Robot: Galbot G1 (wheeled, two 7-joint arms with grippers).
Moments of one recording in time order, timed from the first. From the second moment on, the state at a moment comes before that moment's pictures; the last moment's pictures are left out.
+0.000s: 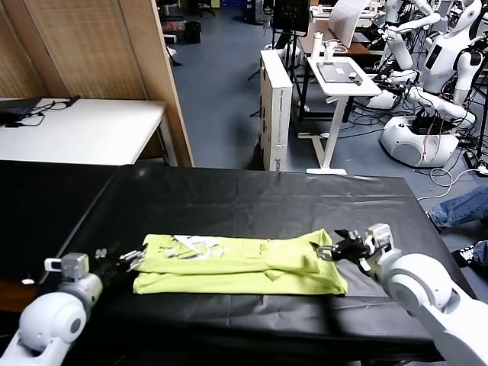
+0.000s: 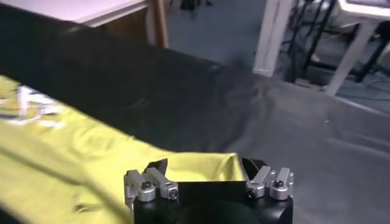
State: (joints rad) left arm 1.33 -0.99 -0.62 -1.96 -0.67 0.62 -0.12; right arm -1.03 0.76 0.25 1.96 0.87 -0.67 0.18
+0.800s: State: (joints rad) left arm 1.23 -1.05 -0.56 -1.83 -0.65 0.58 -0.09; right arm -1.01 0.84 0.23 1.84 0.82 -0.63 0.15
